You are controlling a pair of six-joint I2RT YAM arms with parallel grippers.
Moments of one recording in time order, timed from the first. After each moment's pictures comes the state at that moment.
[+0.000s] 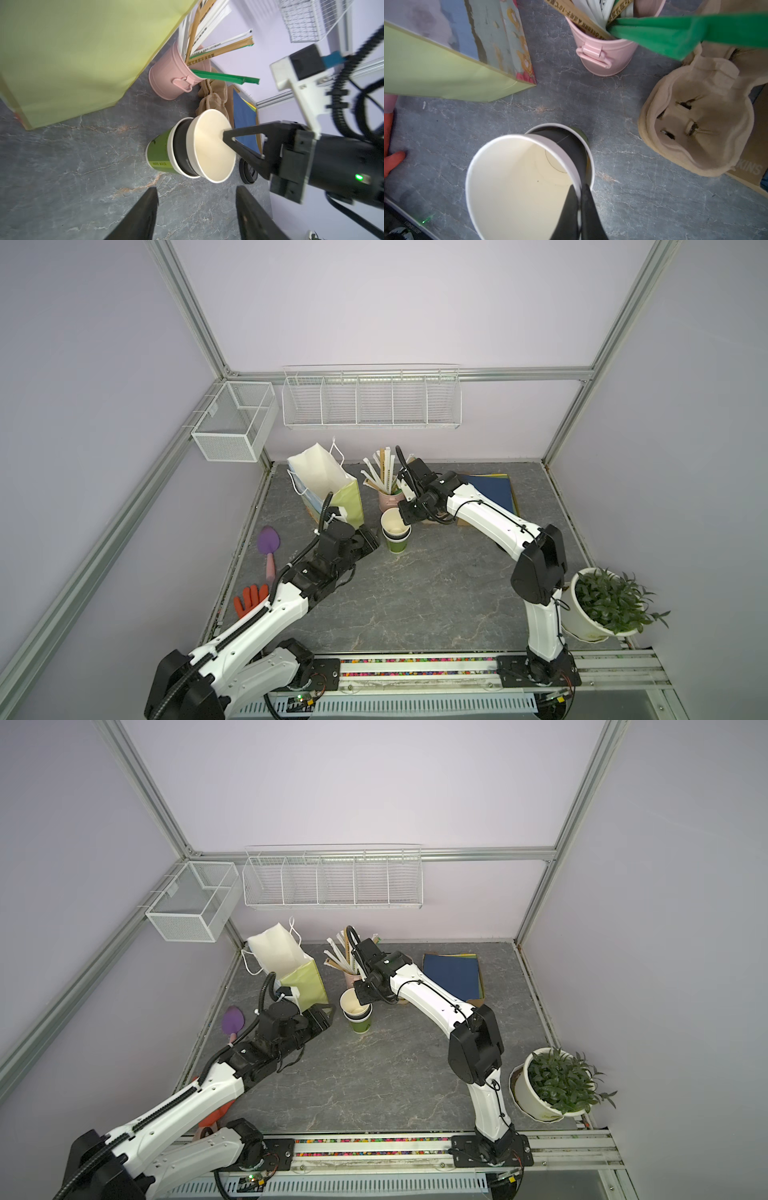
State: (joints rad) left arm -0.65 0.98 0.70 -0.17 -0.11 -0.95; right arm 0.73 2.04 1.93 -0.96 -0.01 0.30
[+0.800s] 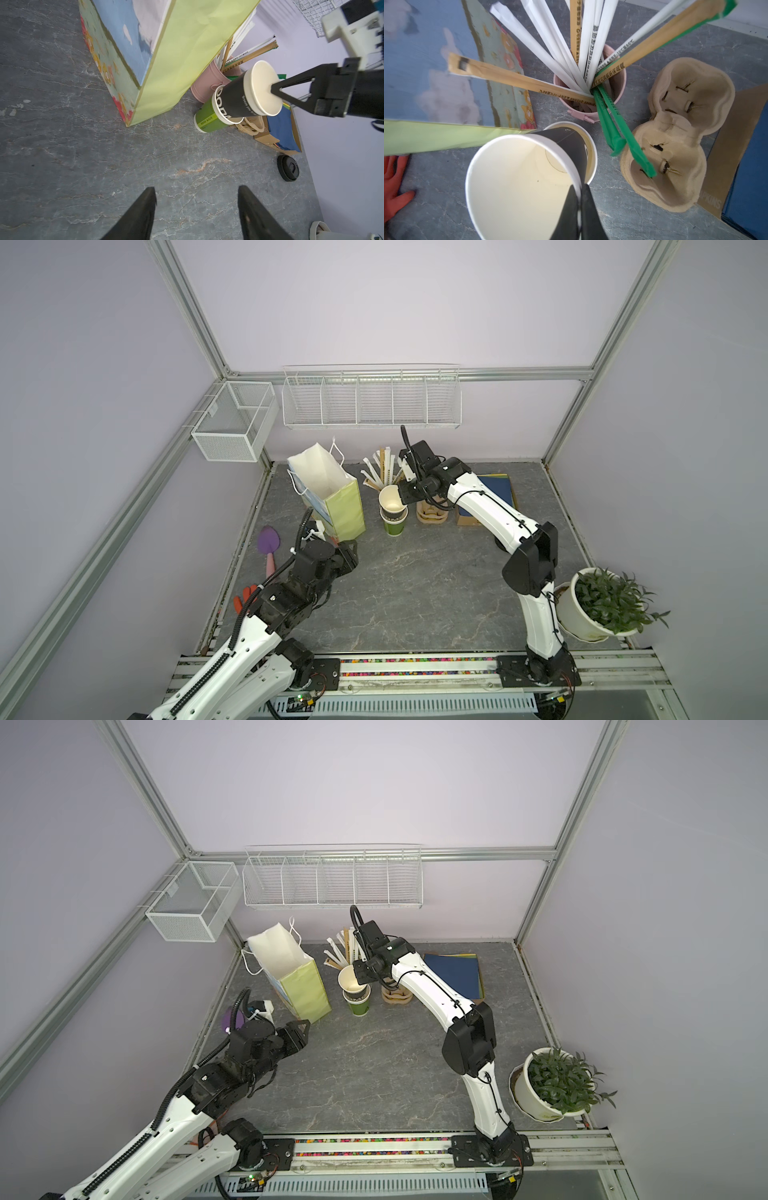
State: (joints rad) left arm -0.65 0.72 0.68 -0.51 -0.25 -0.82; right arm 0.68 2.12 2.18 -1.00 0.01 0.28
